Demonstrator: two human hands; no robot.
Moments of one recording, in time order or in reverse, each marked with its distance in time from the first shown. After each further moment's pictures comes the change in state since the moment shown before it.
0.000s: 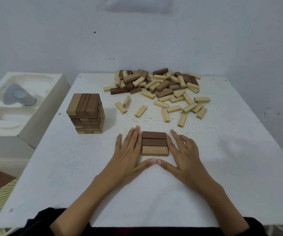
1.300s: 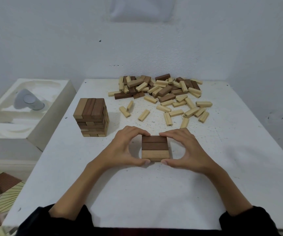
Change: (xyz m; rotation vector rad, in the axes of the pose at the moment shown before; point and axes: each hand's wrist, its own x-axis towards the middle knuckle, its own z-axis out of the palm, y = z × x) left_hand 0.012 -0.032 -0.033 -0.494 0.246 0.248; right_hand 0.028 0.012 -0.030 0.449 0.039 -0.190
